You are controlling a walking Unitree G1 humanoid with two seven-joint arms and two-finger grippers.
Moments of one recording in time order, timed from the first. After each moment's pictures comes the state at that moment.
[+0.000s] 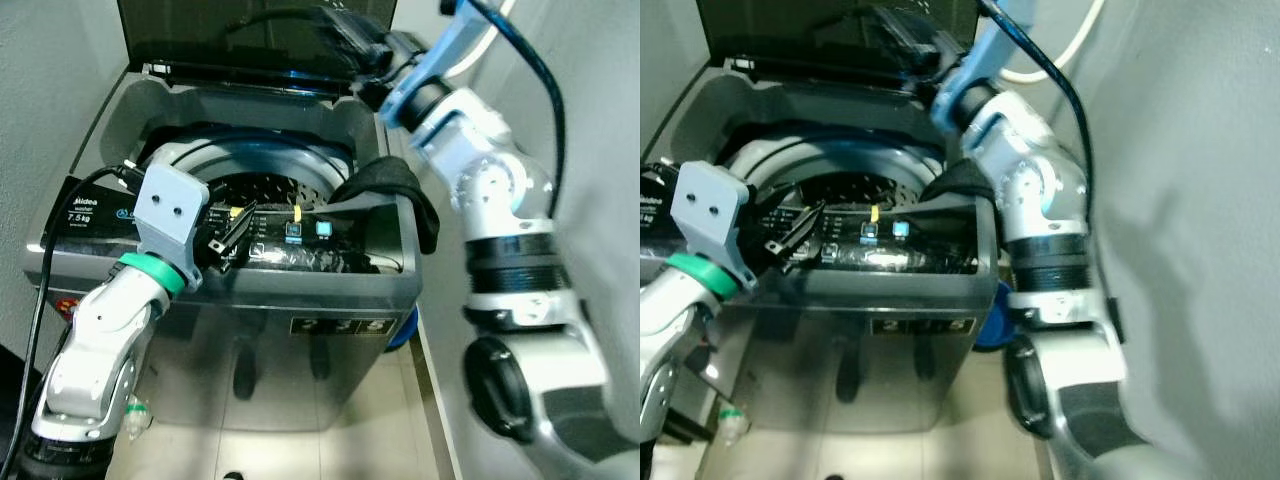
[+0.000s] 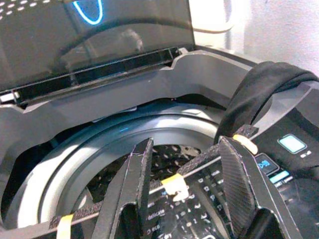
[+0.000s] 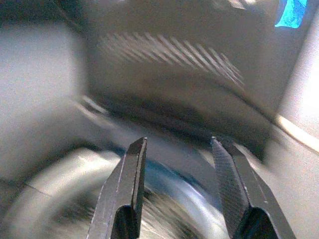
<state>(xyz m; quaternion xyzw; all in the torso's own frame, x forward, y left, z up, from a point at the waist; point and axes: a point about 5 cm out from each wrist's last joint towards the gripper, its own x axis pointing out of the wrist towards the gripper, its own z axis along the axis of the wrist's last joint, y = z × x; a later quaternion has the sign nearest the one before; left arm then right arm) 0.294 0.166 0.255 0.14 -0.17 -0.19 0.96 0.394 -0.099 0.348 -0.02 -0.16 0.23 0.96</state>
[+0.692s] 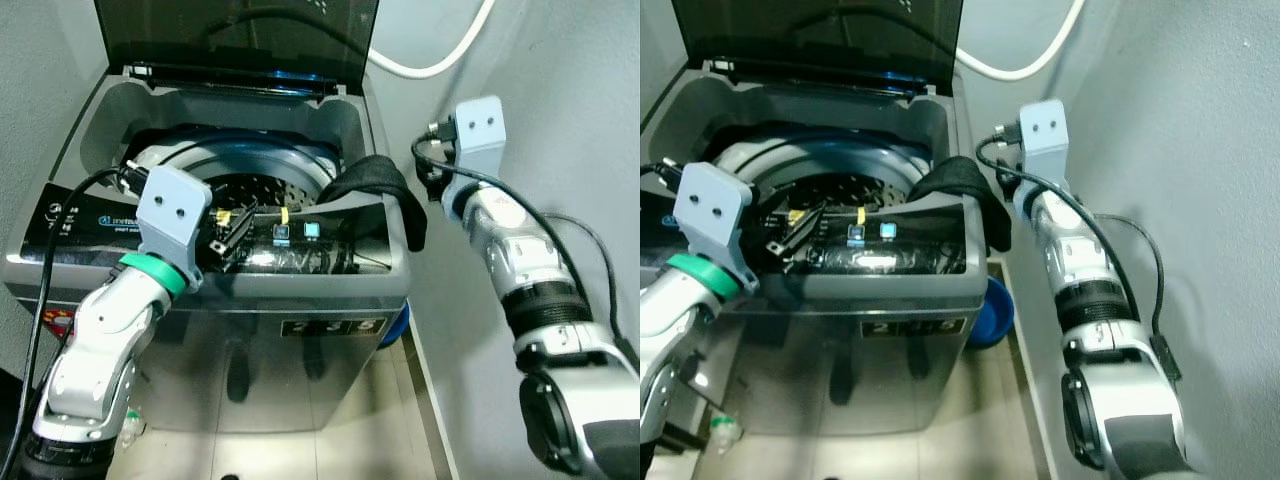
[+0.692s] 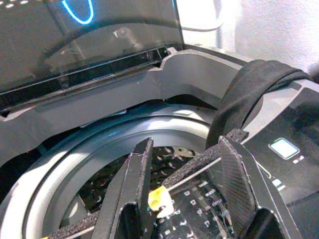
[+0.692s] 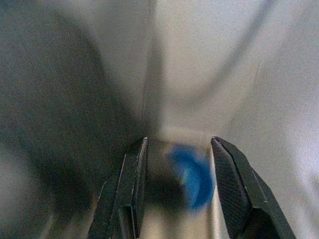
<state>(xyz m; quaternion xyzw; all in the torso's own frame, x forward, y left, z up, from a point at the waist) 0.294 0.164 0.254 0.15 -0.17 -0.19 0.96 0.404 -0.175 0.198 -0.02 0.08 0.06 0.99</state>
